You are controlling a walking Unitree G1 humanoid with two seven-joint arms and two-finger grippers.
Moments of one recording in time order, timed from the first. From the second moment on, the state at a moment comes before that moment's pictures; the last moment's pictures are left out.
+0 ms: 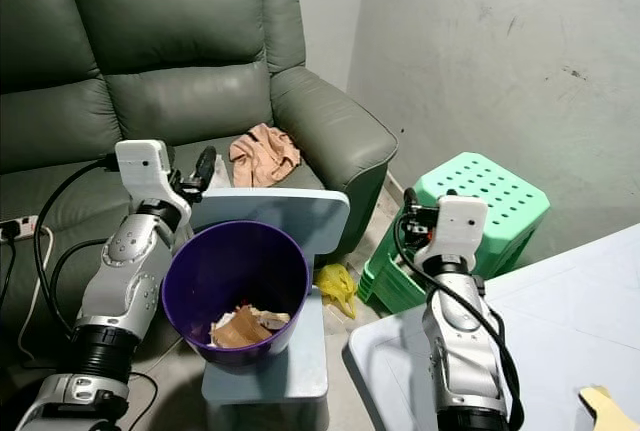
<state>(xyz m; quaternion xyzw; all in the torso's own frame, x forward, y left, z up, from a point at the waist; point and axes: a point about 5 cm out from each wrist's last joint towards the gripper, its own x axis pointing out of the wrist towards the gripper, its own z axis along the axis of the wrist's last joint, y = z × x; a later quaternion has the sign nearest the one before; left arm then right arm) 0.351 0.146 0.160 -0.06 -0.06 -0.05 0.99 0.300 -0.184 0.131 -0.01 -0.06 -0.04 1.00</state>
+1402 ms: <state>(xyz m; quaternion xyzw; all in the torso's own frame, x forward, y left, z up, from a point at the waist) 0.354 0.138 0.158 -0.06 -0.06 -0.08 0.99 0.302 -0.170 0.131 0.00 -0.05 -0.02 1.00</state>
